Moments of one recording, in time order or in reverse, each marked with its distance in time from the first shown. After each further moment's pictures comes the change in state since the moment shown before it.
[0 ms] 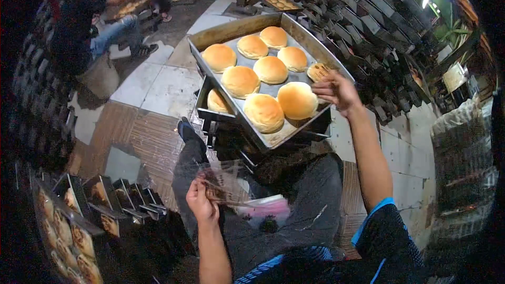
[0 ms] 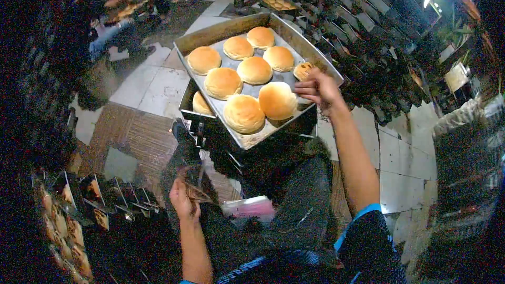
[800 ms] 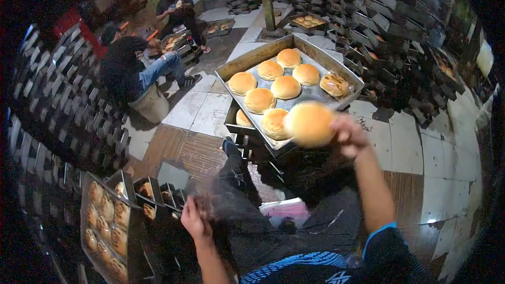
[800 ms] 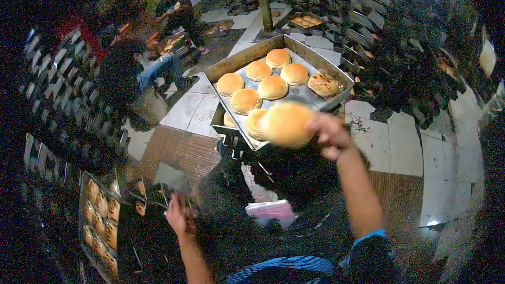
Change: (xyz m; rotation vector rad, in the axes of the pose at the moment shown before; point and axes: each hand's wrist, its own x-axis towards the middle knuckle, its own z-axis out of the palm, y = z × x) left_hand -0.079 0.115 0.015 0.469 0.255 0.232; right_hand -0.094 0.046 -0.018 0.401 -0.438 -0.052
